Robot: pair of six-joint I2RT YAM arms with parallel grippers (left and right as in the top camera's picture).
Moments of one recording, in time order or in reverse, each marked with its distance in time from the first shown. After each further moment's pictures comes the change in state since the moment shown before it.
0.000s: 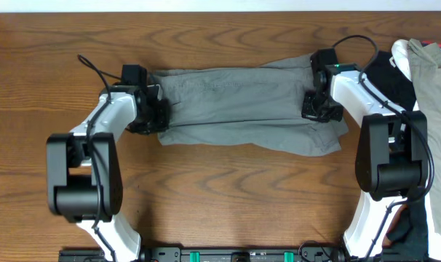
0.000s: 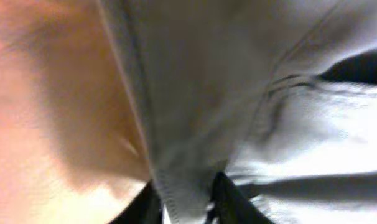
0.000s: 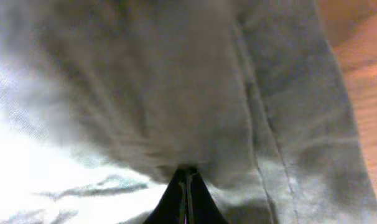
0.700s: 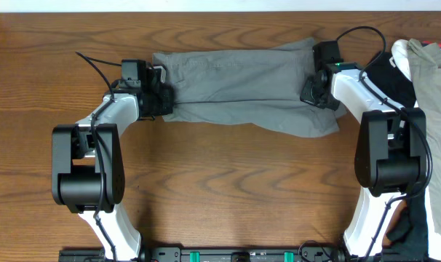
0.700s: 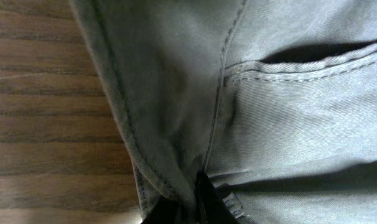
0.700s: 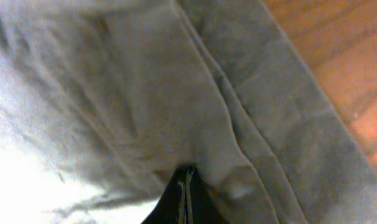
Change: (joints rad) left arm -0.004 0.090 -0.006 0.379 0.136 -0.003; right arm -0.019 0.047 0.036 0.166 0.037 0.162
